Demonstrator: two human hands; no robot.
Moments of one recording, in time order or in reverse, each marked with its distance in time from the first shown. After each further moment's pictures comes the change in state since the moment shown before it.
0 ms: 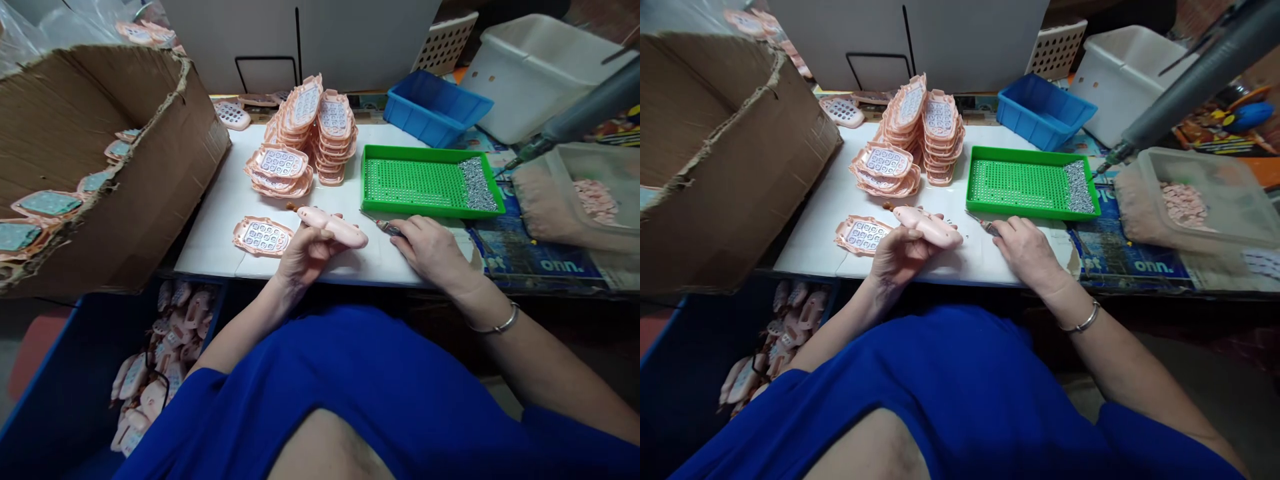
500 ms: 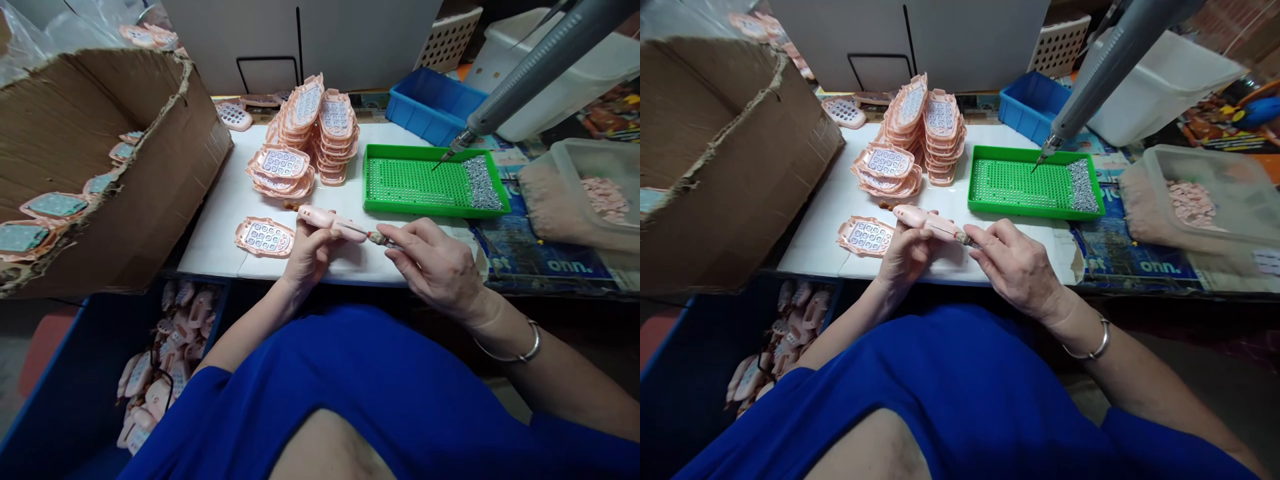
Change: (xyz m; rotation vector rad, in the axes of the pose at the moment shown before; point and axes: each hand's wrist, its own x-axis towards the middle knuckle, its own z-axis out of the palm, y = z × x) left_hand 0.005 -0.014 0.003 0.033 0.114 0.169; right_hand 0.013 -0.049 -0.052 0.209 0.130 -0.087
